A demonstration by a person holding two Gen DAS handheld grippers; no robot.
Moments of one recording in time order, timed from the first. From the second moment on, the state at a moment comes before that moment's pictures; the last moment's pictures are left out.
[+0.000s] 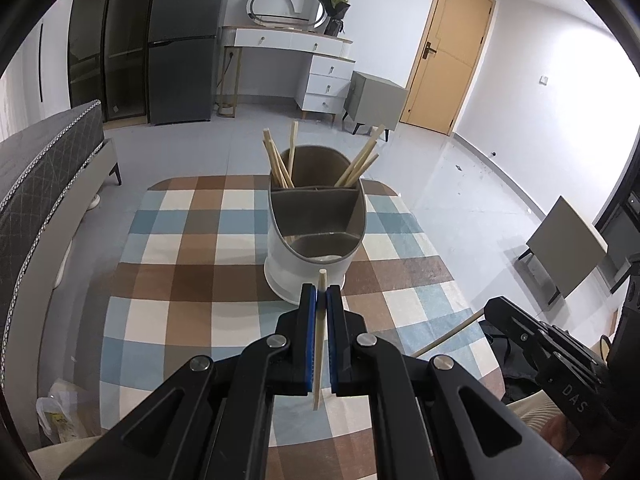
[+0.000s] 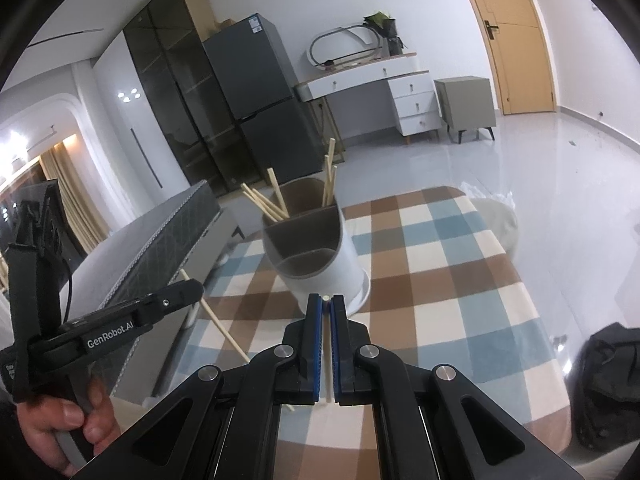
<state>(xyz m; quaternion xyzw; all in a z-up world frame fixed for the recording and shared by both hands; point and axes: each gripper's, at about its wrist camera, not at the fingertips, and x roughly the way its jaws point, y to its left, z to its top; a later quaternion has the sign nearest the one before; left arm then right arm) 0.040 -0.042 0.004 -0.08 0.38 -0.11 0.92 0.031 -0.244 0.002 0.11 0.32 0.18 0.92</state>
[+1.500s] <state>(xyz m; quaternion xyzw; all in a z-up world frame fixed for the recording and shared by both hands) 0.195 -0.010 0.100 -0.12 0.31 -0.12 0.94 0.191 -0.195 0.123 0.06 0.24 0.20 0.95</state>
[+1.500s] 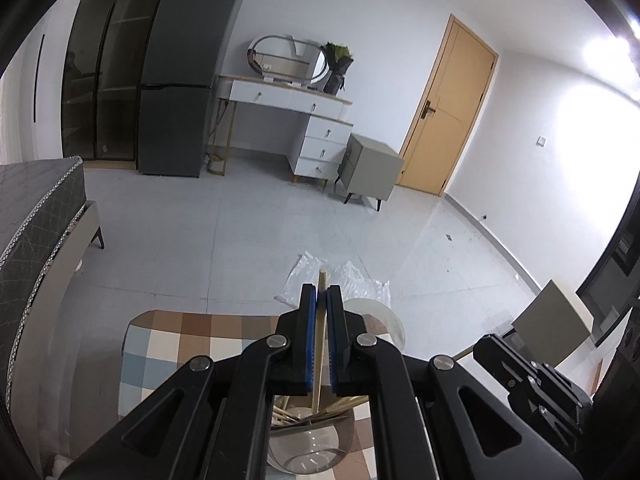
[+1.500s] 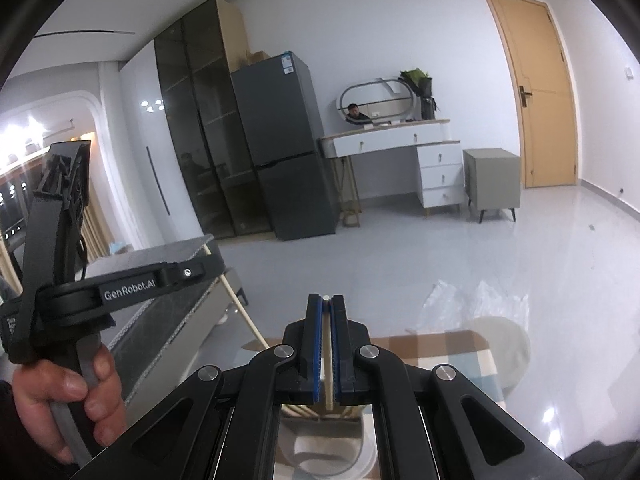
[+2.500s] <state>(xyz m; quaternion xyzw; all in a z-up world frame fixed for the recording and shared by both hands) 0.209 -0.033 0.035 -0.10 0.43 -0.14 0.89 0.229 -0.186 0.024 0.06 0.36 0.21 0.91</state>
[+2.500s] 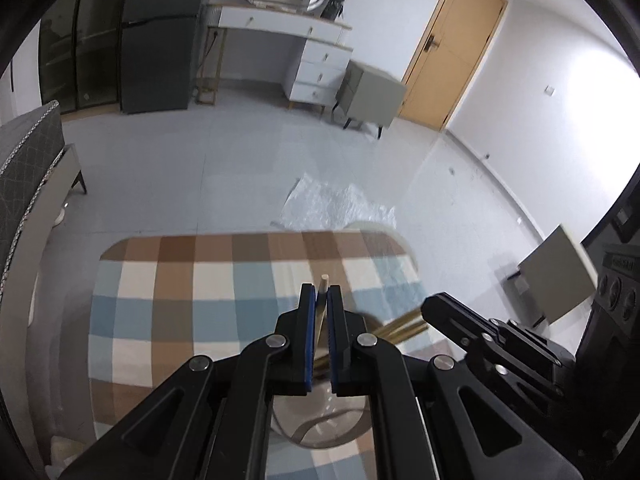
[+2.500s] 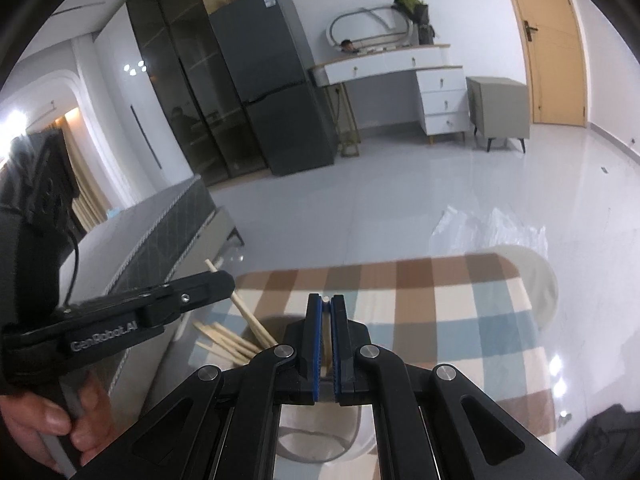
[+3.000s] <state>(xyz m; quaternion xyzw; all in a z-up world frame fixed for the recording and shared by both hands) 0.154 -0.007 0.072 -0.12 0.39 -0.09 0.91 0.162 -0.219 0.055 0.09 0.31 0.19 0.93</state>
